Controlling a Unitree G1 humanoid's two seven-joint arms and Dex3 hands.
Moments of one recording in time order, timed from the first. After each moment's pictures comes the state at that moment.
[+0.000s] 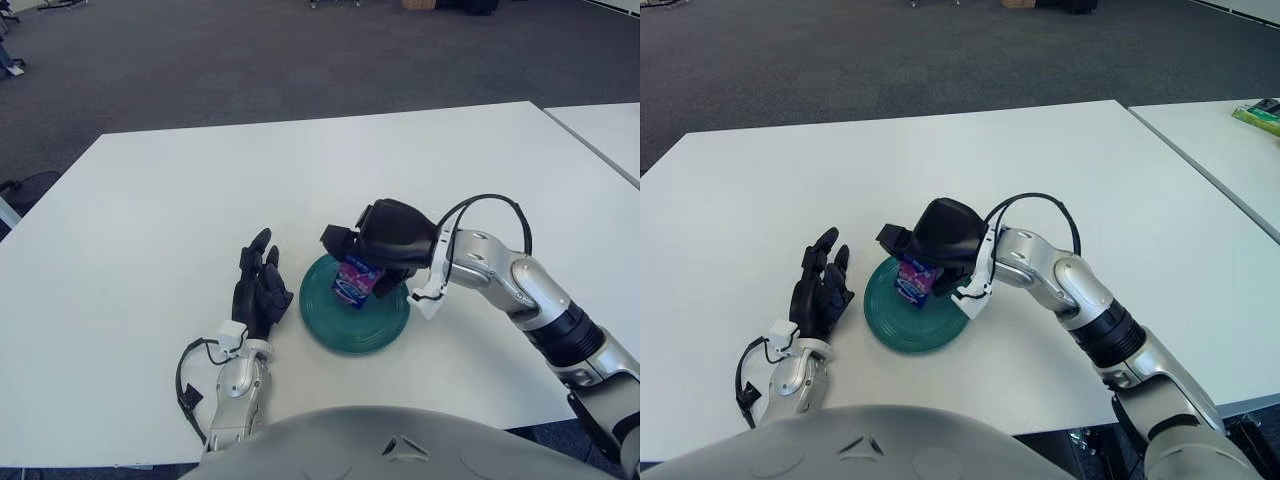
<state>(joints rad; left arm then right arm) 0.39 -0.12 -0.12 0.01 -0.10 -0.36 0.05 -0.36 -0.55 0.51 -0.26 -0.82 -0.52 0.37</state>
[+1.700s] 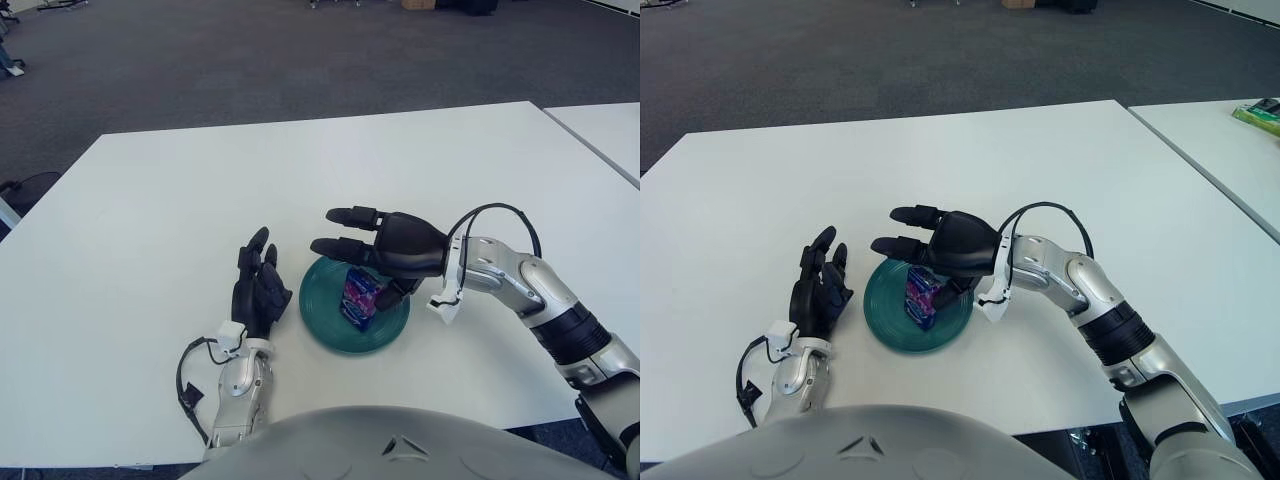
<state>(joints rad) 0.37 -0.12 -0.12 0.06 -0.14 -0.42 0.06 -0.31 -0.57 0.45 -0.10 -0.75 -0.71 0.30</state>
